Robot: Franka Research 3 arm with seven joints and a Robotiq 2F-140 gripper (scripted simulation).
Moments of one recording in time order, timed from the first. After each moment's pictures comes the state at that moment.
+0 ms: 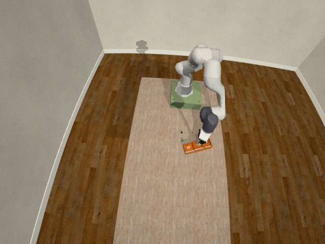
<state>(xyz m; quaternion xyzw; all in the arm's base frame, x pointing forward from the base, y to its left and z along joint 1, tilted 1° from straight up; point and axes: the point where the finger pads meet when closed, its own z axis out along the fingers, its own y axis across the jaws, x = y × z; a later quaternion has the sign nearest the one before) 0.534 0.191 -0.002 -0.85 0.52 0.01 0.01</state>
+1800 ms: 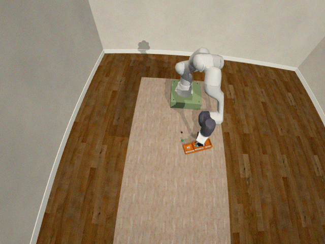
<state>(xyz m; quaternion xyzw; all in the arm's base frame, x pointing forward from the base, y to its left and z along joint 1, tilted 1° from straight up) 0.531 0.187 -0.055 -0.83 0.56 0.01 0.00</state>
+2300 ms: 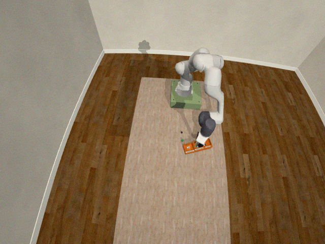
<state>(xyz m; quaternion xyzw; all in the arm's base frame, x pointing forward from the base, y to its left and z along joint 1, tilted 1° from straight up) 0.534 0.188 -0.054 -0.83 0.56 0.01 0.00</state>
